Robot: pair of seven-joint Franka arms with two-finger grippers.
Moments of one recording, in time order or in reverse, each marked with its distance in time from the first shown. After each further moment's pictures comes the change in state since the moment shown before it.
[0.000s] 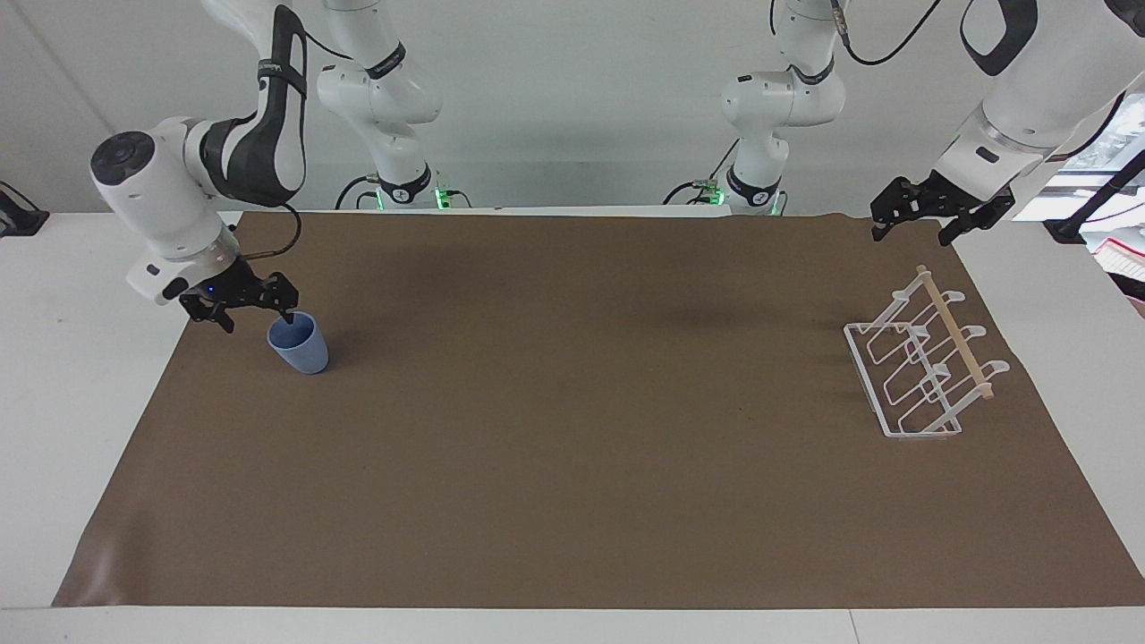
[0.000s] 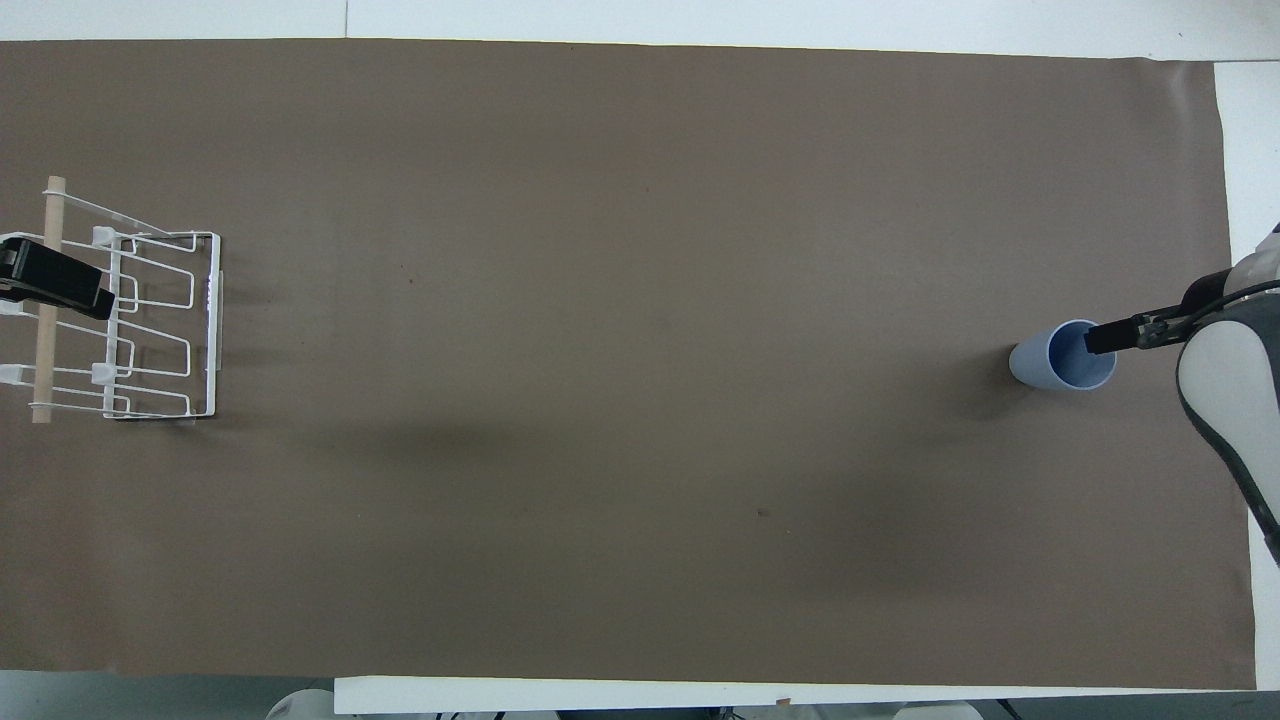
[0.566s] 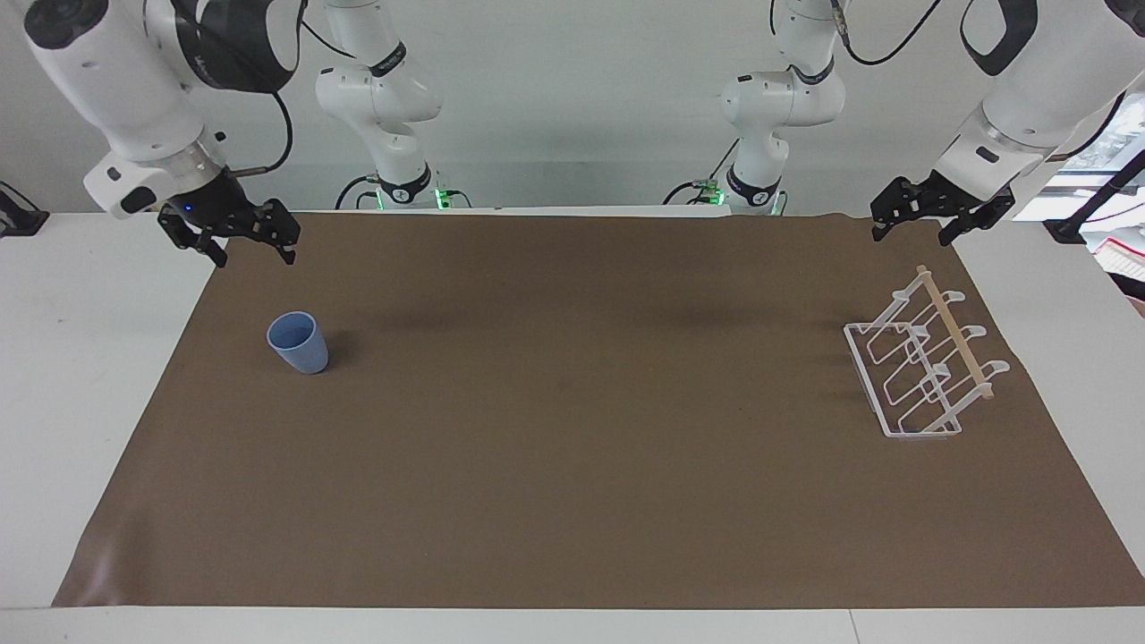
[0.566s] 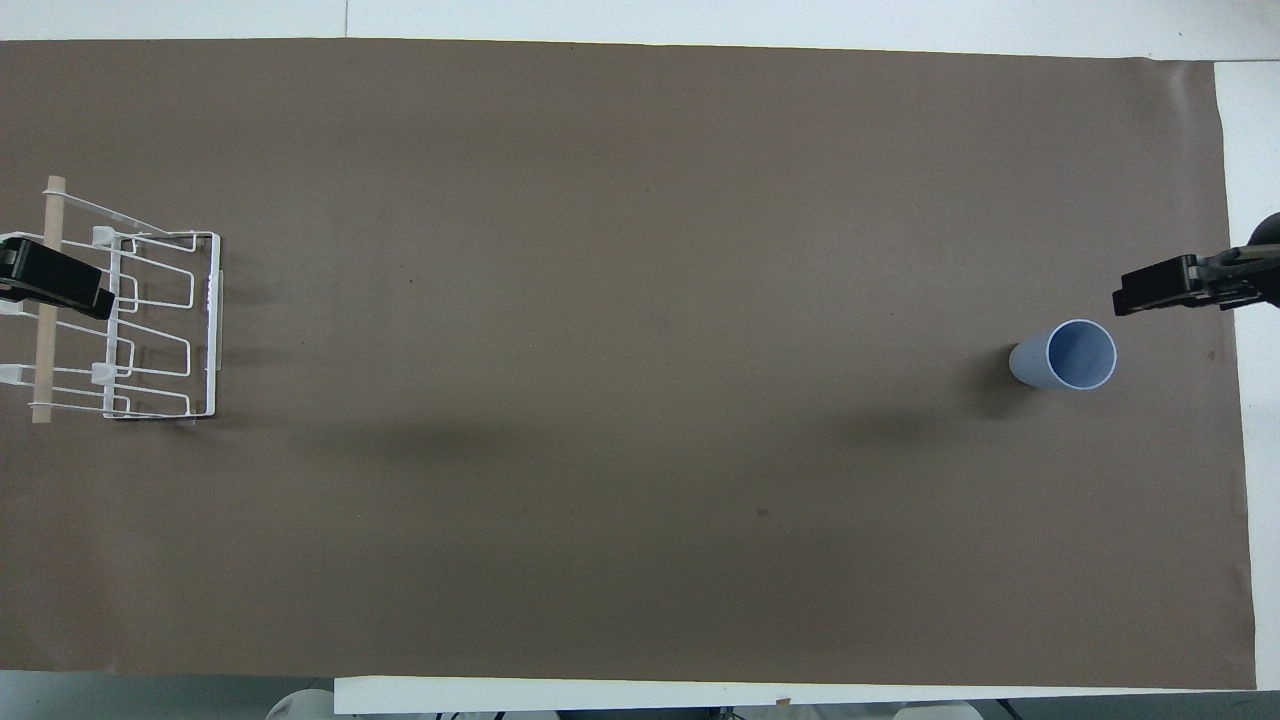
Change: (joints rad) left arm 0.000 0.000 0.000 0.000 0.000 0.000 0.000; right arm 0.102 -0.047 0.005 0.274 0.004 -0.343 0.234
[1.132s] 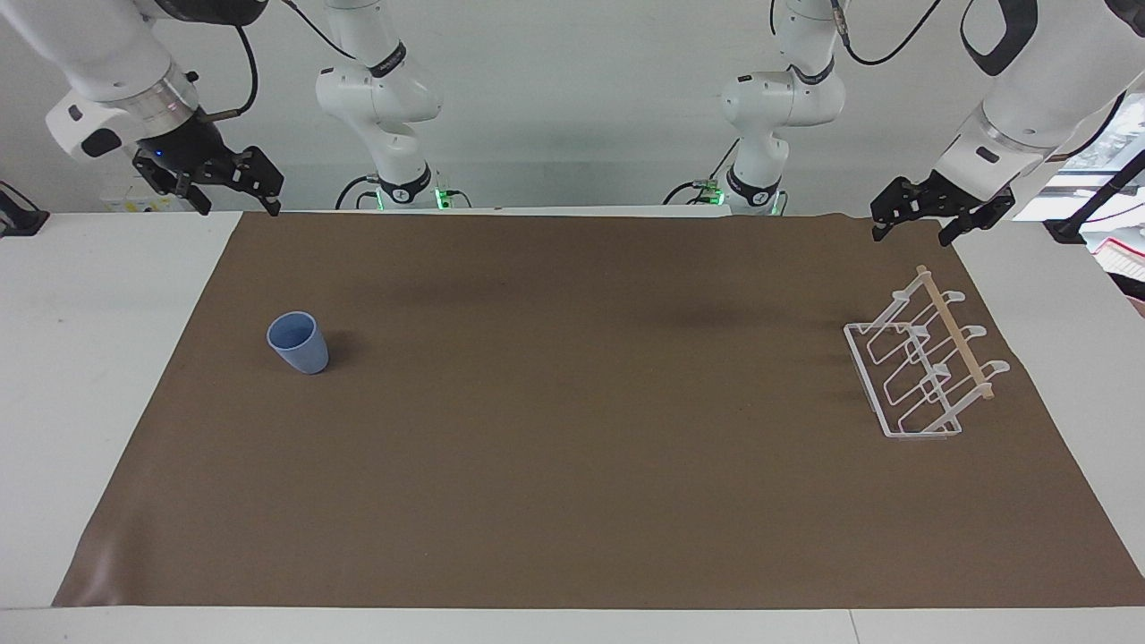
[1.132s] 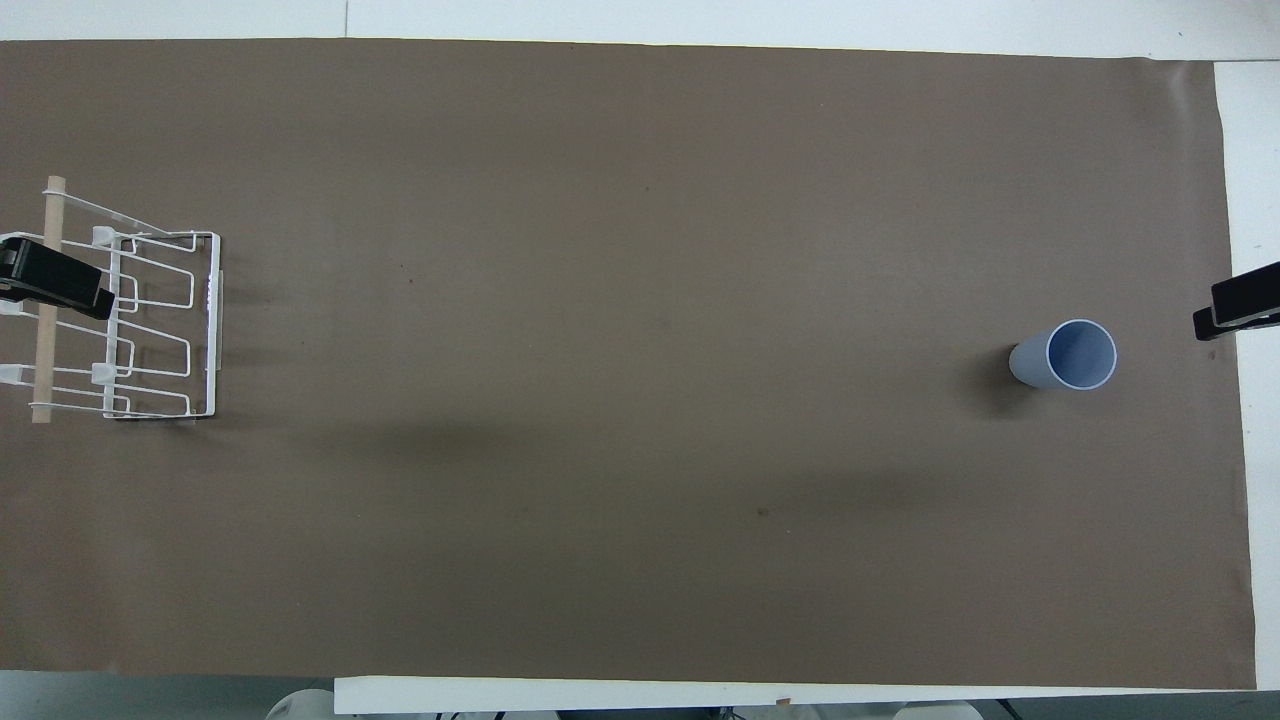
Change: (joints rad) left arm 0.000 0.000 0.000 0.000 0.000 0.000 0.000; right arm 0.016 0.013 -0.003 0.325 0.009 -0.407 0.106
